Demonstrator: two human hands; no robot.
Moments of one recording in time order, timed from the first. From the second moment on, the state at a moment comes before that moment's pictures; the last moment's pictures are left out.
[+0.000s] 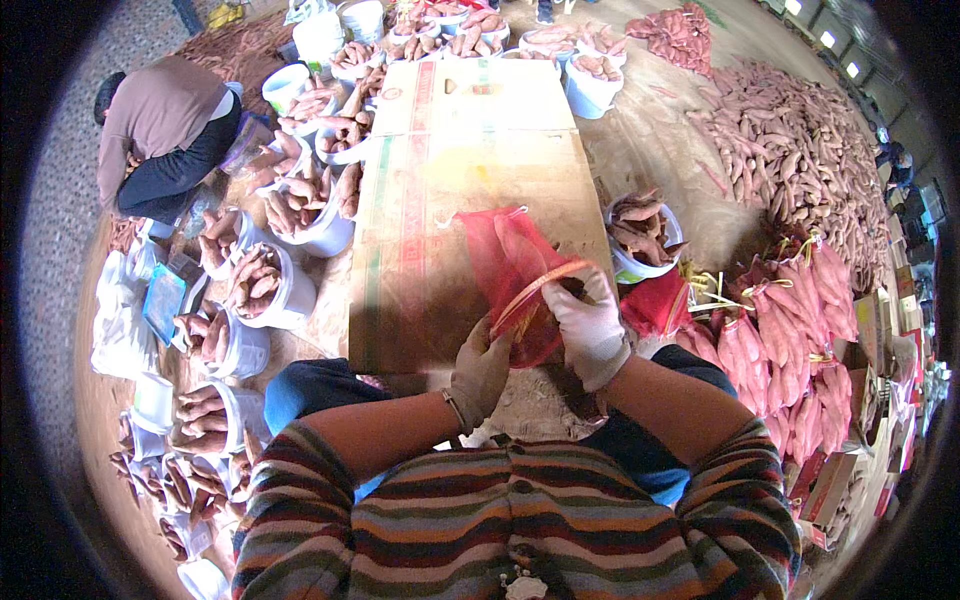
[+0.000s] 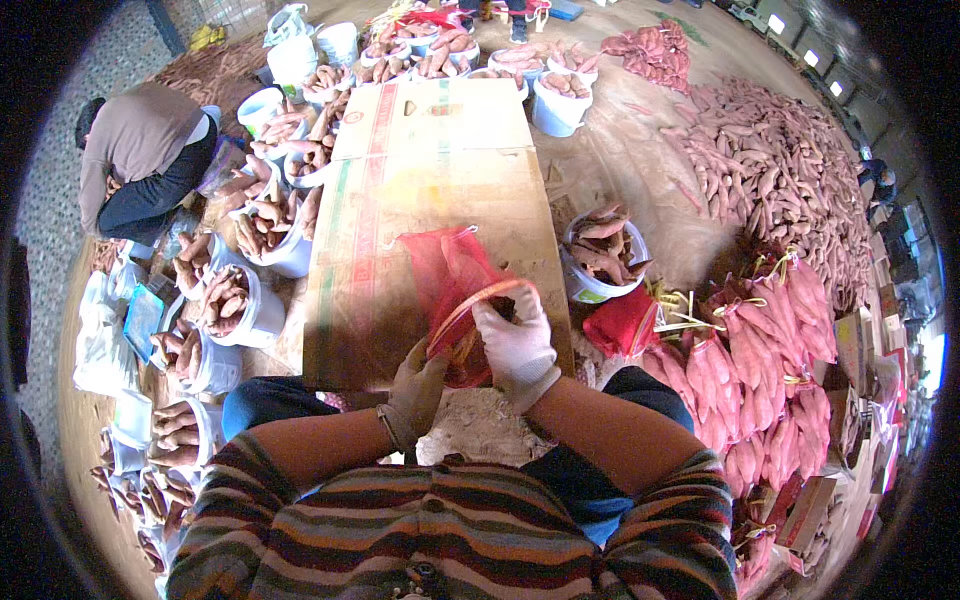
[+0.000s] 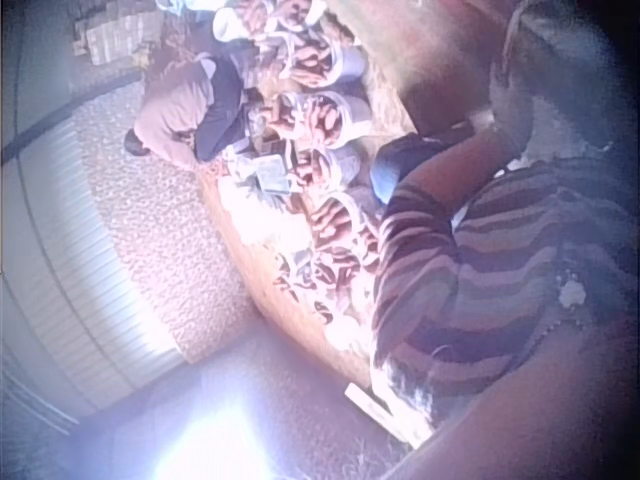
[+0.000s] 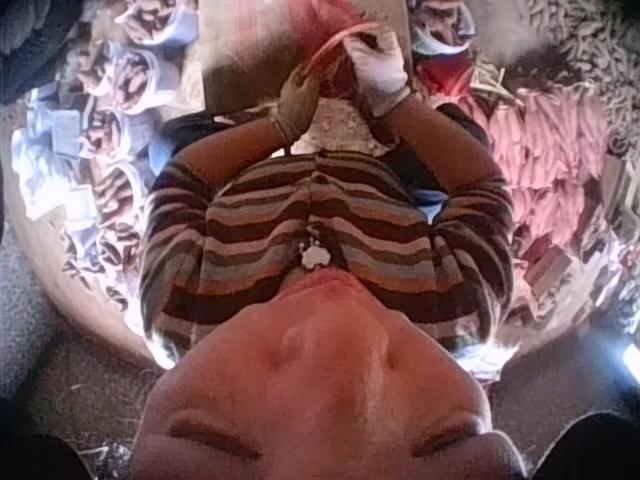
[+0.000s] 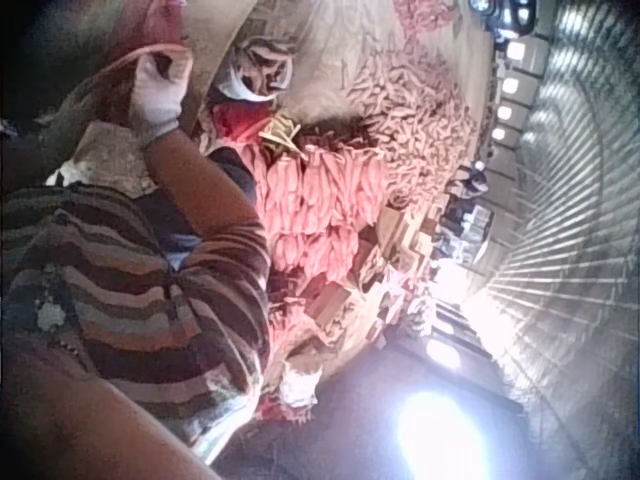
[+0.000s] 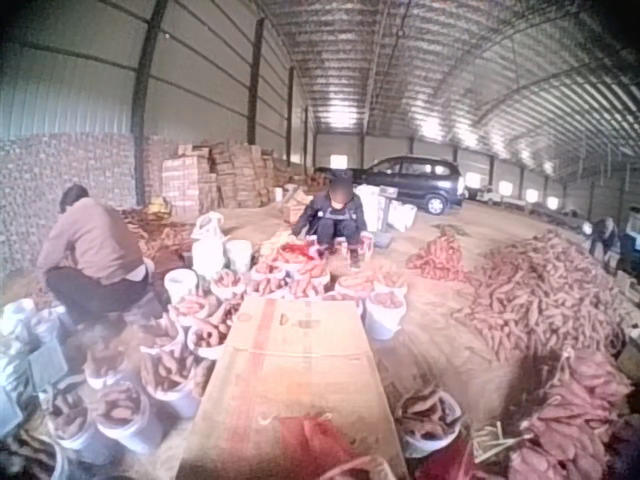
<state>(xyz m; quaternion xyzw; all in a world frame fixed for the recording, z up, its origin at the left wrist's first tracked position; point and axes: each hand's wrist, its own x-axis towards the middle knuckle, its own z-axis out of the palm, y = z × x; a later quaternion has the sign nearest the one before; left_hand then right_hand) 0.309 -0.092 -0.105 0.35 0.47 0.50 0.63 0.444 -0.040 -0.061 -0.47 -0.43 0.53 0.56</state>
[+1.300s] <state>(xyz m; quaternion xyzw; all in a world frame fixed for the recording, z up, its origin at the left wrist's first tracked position) 0.284 -0.035 -0.099 0.61 0.51 0.46 0.39 0.457 0.044 -0.073 -0.56 -0.82 0.14 -0.04</state>
